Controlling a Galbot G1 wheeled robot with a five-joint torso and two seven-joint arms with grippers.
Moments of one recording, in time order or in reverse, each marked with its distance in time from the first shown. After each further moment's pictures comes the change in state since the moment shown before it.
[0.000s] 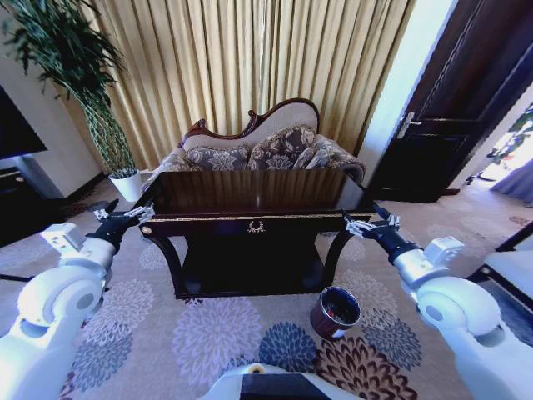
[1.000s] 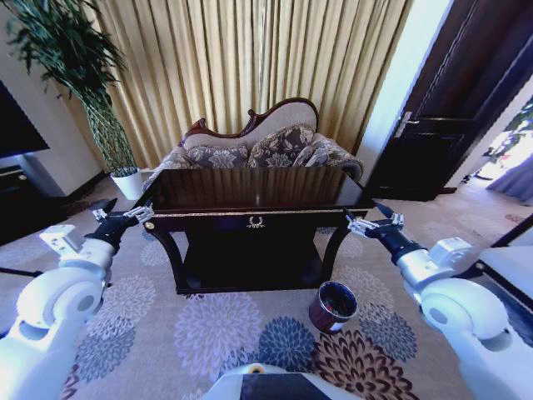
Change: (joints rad) left arm 0.012 -0.006 -0.005 -0.010 0.017 -0.016 0.003; right arm -0.020 0.001 0.029 0.016 0.008 0.008 -0.001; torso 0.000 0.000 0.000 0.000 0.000
